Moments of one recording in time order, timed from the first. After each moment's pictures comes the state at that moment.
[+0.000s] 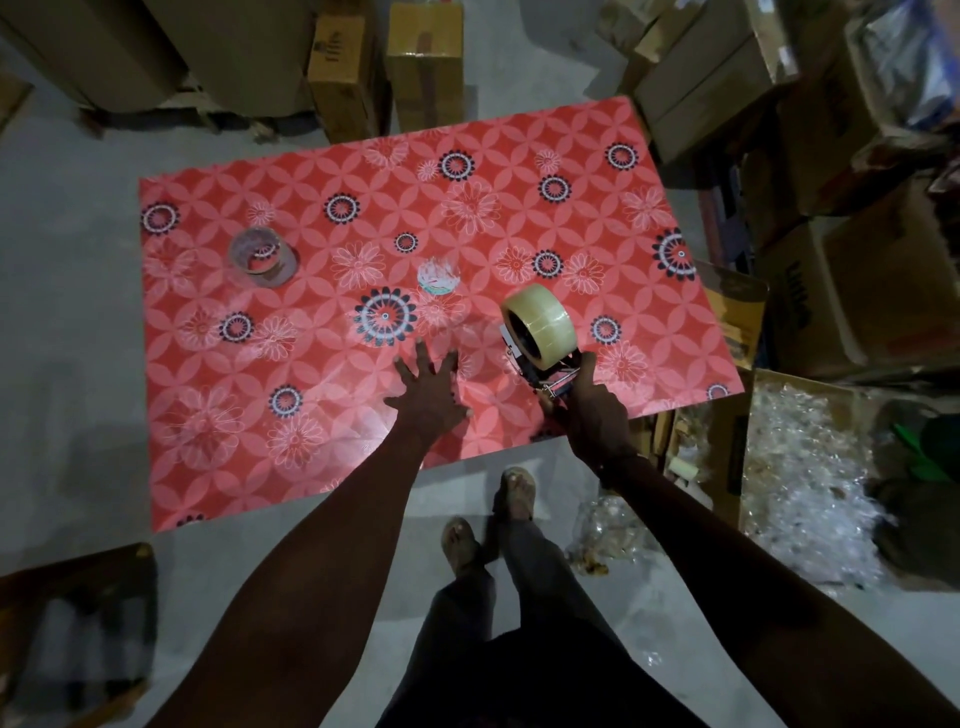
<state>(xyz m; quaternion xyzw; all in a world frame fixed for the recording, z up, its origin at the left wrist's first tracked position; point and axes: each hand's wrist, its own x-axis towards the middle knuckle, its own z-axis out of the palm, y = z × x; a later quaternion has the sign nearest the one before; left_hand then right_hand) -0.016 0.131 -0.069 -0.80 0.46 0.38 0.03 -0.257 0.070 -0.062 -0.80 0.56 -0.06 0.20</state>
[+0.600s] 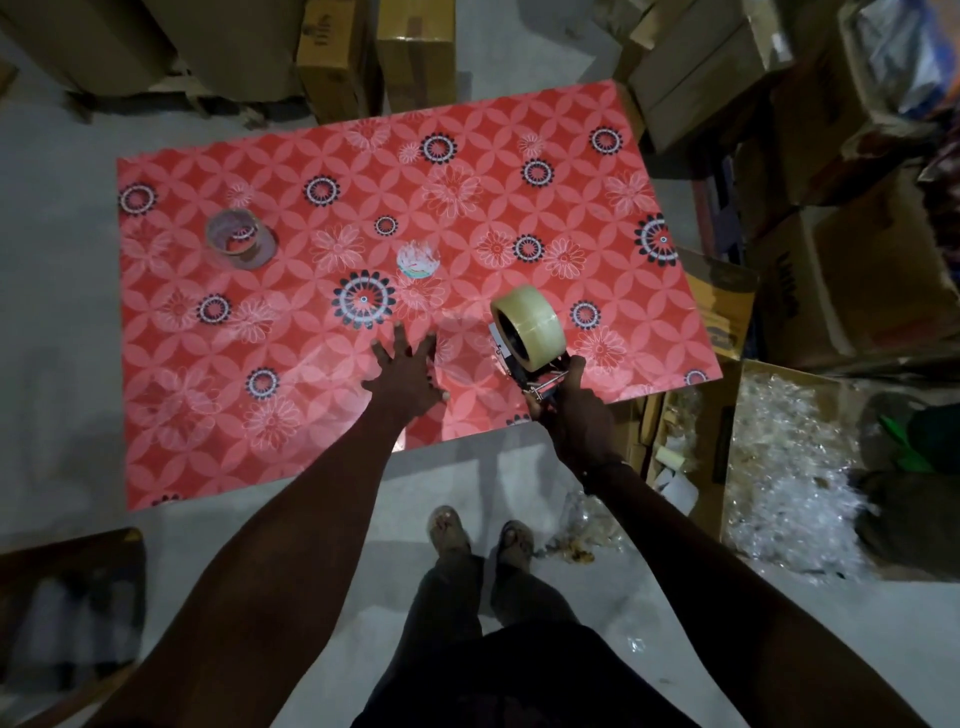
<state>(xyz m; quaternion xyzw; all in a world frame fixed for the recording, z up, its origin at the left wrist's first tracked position) -0.017 0.132 -0.070 -0.80 0.46 0.38 0.02 -0.283 0.091 -0.068 -0.77 0.58 -0.06 0.26</state>
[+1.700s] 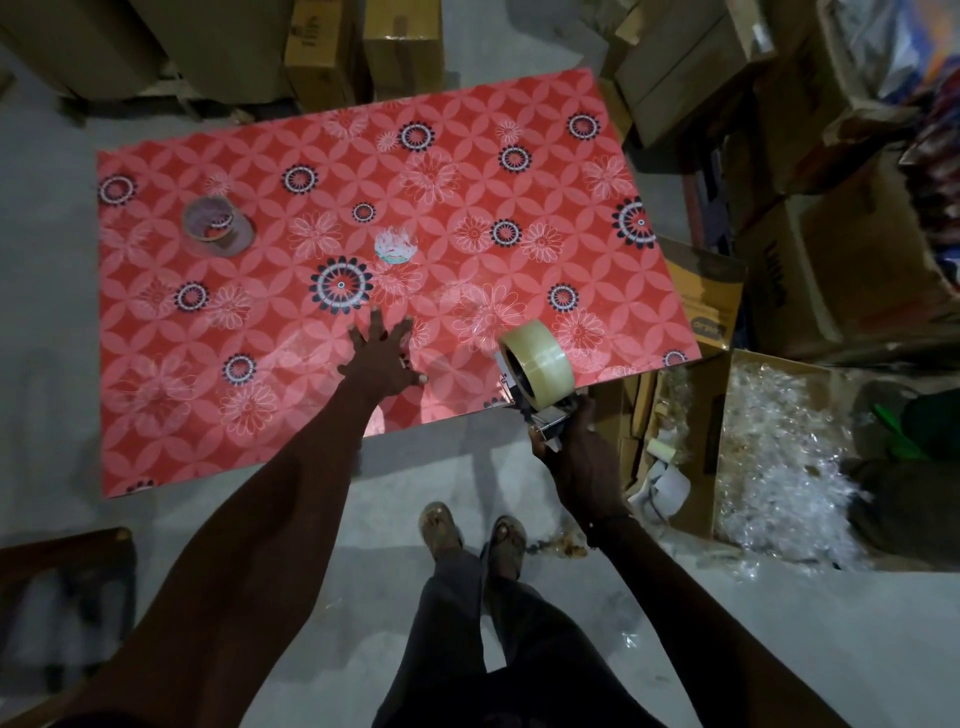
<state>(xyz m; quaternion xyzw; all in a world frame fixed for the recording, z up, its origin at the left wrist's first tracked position) 0.013 0.129 -0.140 -0.79 0.51 0.34 0.02 -0.349 0.154 -0.081 -0.76 0.58 -0.10 0.26</state>
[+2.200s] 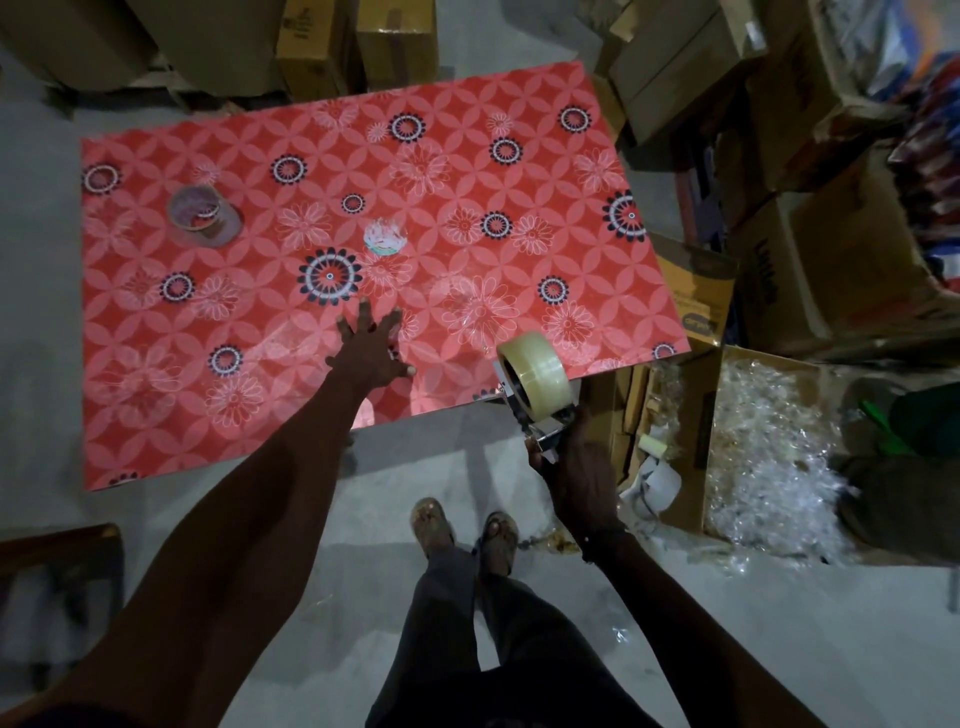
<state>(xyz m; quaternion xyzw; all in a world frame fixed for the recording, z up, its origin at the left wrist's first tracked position) 0.022 0.128 -0.159 -0.79 0.52 0.32 0.02 -0.365 0.176 -0.071 -0.77 0.58 -0.12 0.25</state>
